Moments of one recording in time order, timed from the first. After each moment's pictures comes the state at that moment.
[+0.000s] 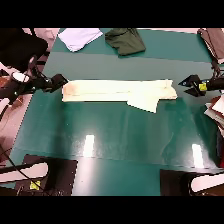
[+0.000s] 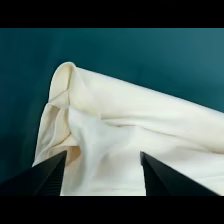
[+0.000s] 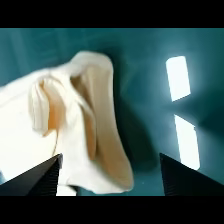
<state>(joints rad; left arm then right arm) 0.26 -1.31 0.97 0.81 -0.67 -1.30 -0.32 -1.78 1.50 -0.80 1.23 1.34</state>
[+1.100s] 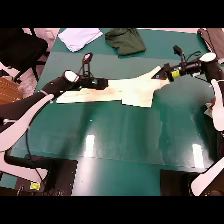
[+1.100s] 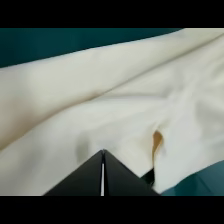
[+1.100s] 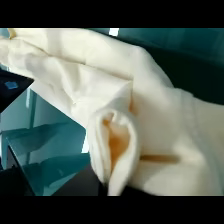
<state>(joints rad) -0.29 -1.57 1.18 0.63 -0.50 -1.11 -0.02 -2.03 1.99 -0.61 1.49 1.30</state>
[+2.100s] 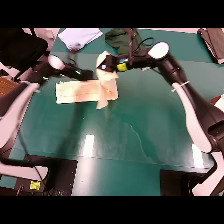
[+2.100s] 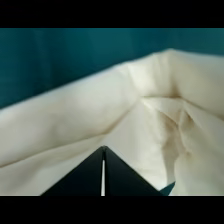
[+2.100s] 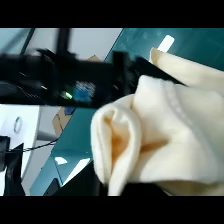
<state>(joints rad) -0.05 -1.43 1.31 1.09 -0.80 -1.38 0.56 -1.94 2.06 -0.55 1.02 1.40</state>
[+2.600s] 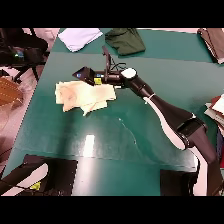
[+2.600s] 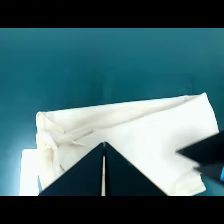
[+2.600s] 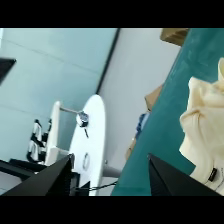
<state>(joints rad) 0.18 -1.01 1.31 1.24 -1.01 -1.44 0.66 -2.15 2.06 -0.02 0.81 1.13</state>
